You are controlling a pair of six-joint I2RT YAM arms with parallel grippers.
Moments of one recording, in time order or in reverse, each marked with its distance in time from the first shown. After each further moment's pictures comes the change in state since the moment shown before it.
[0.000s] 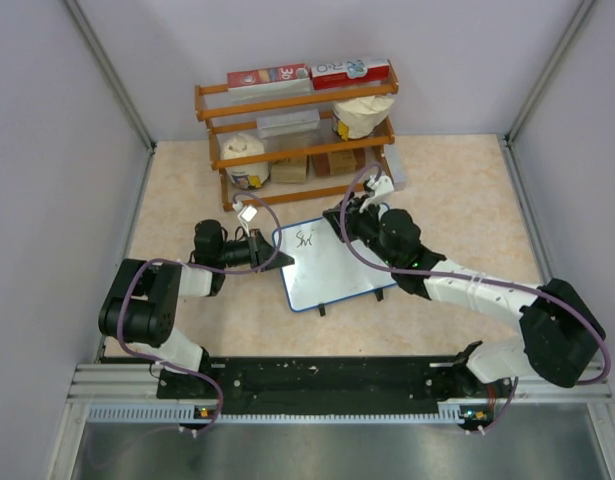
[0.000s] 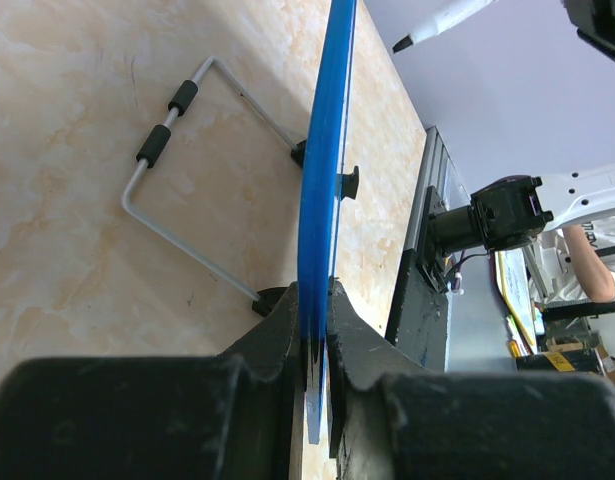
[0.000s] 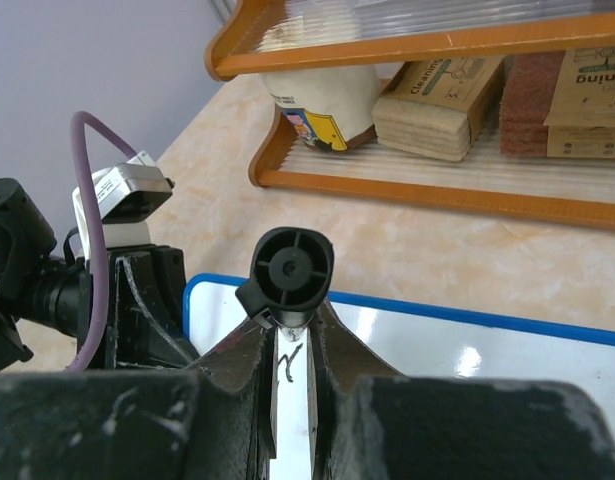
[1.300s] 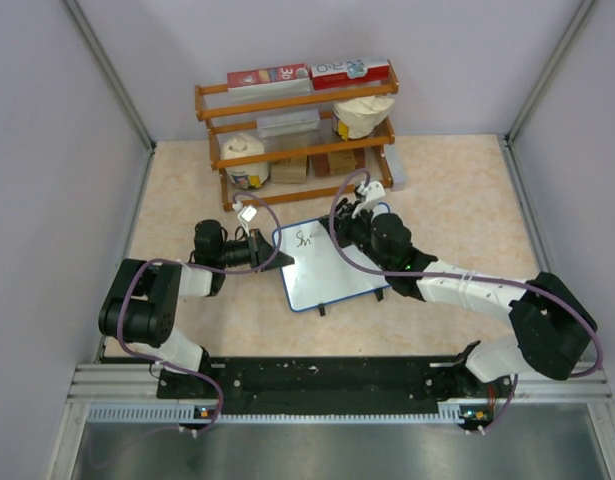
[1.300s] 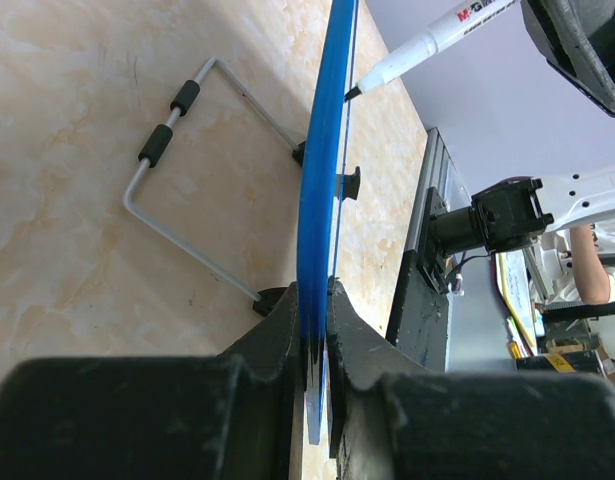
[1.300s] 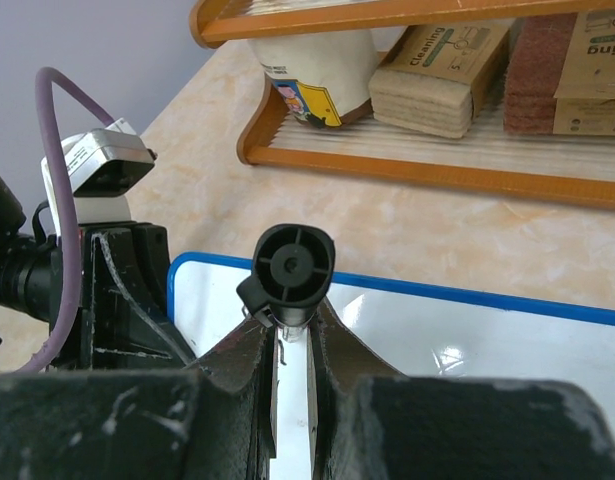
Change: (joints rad) left arm 0.000 0.000 0.000 -0.002 -0.003 0.000; right arm 0.031 0.051 0.006 0.005 0.041 -0.025
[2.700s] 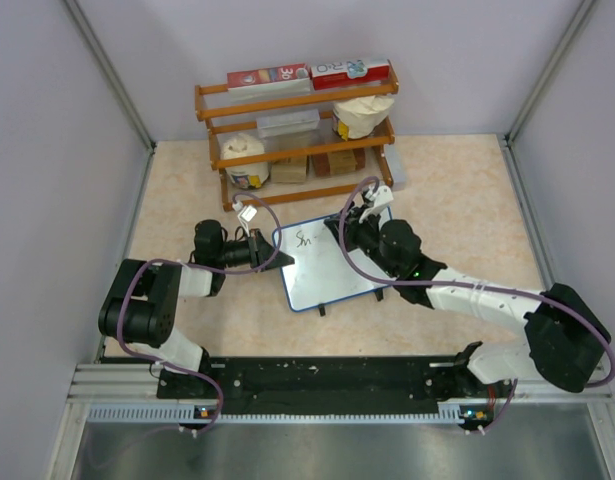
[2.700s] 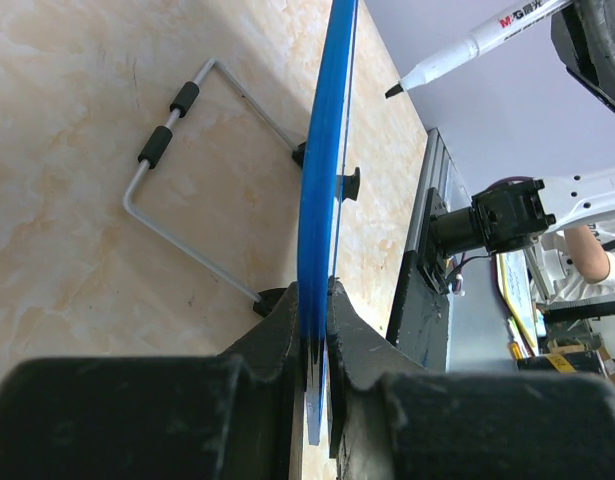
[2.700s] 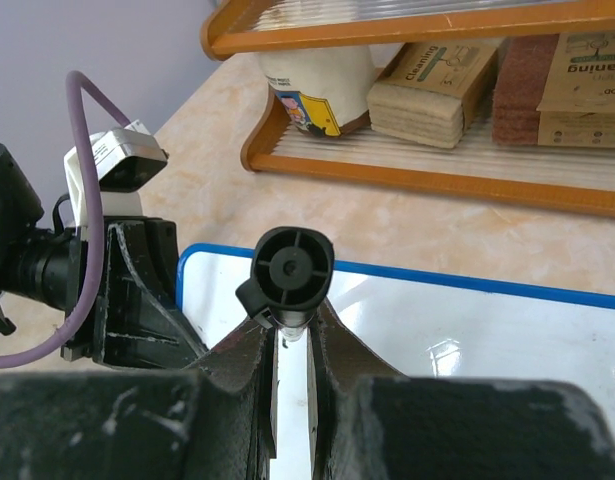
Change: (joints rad) left arm 0.000 -0.002 -0.001 0.002 -0.002 0.000; right arm 0.014 -0.087 -0.064 0.012 0.012 -0.019
